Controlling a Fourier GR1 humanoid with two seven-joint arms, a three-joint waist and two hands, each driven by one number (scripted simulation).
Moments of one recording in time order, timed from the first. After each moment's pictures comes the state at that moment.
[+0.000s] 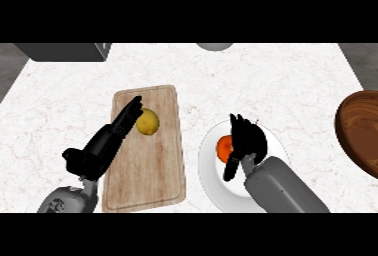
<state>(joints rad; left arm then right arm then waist) -0.14 0.20 -0.24 -1.58 0.10 -0.07 0.05 -0.46 -0.16 0.55 -1.28 0.62 0.19 0.97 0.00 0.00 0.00</state>
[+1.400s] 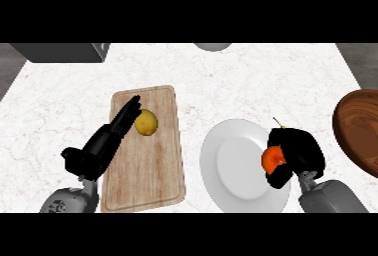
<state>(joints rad) -0.12 0.13 -0.16 -1.59 0.03 -0.13 0.08 -0.20 -0.37 0.38 -1.50 0.87 0.19 0.58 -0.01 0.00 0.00</state>
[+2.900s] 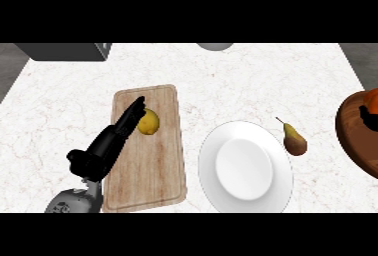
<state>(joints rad) -0.11 0.10 -0.17 -1.61 -0.01 -0.15 0.09 -0.23 -0.55 -0.19 -1.61 0.94 -0.13 0.47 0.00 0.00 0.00</state>
